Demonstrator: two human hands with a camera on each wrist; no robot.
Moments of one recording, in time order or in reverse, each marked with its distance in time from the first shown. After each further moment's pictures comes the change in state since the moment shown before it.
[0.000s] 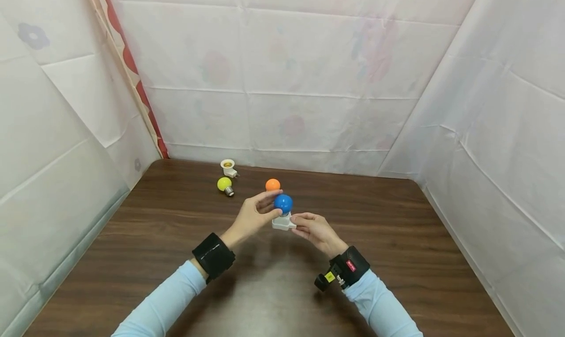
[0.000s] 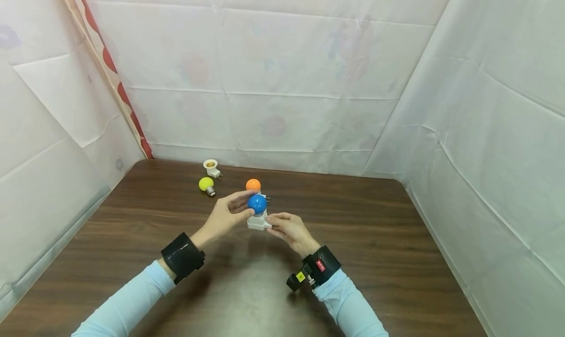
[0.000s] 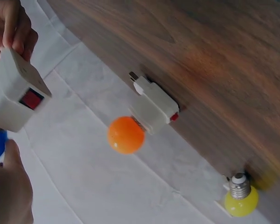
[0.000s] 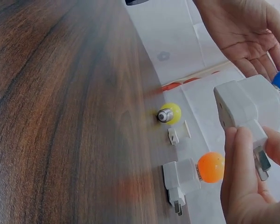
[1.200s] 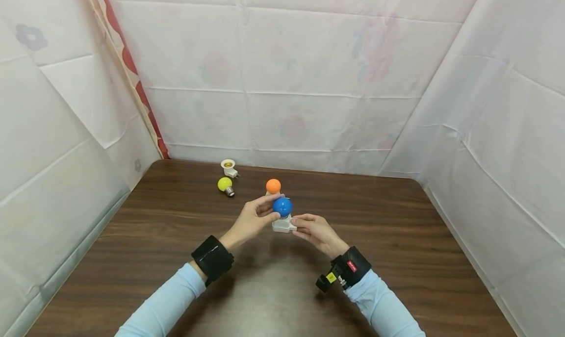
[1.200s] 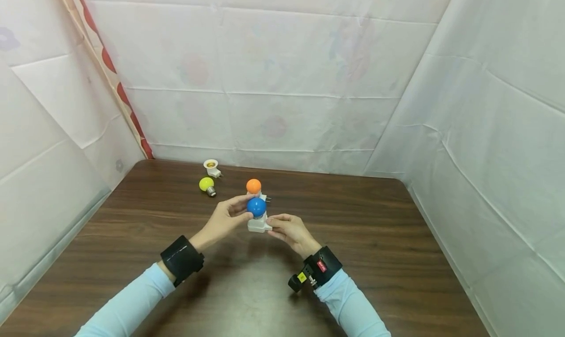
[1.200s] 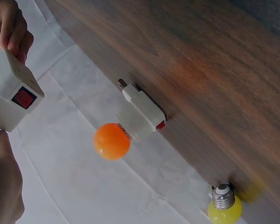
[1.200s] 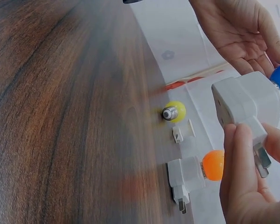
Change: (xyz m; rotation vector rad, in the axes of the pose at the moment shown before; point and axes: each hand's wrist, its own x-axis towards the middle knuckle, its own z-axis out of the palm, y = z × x) left_hand -0.004 -0.009 -0.003 -0.033 -0.073 -0.042; right_hand 0.003 0.002 -0.003 -0.018 -0.021 0.011
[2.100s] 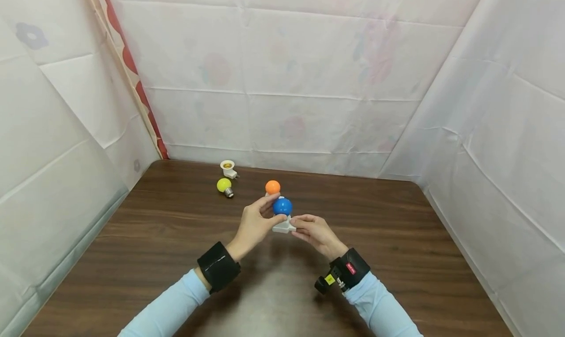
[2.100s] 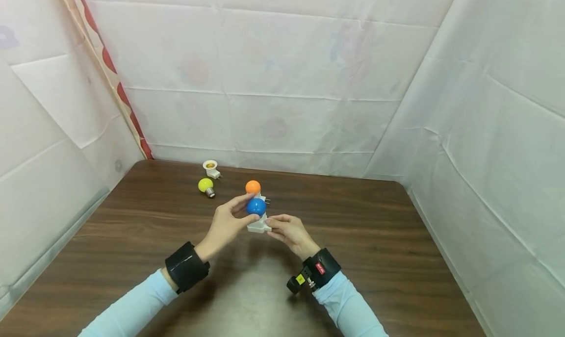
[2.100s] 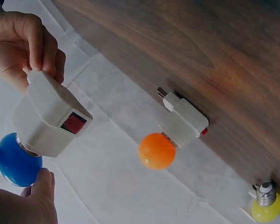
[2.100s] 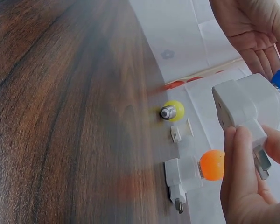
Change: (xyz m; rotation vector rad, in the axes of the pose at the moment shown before) left_hand -0.002 0.015 0.023 0.156 0.268 0.026; right_hand 0.002 0.000 0.000 -0.018 0.012 -0.032
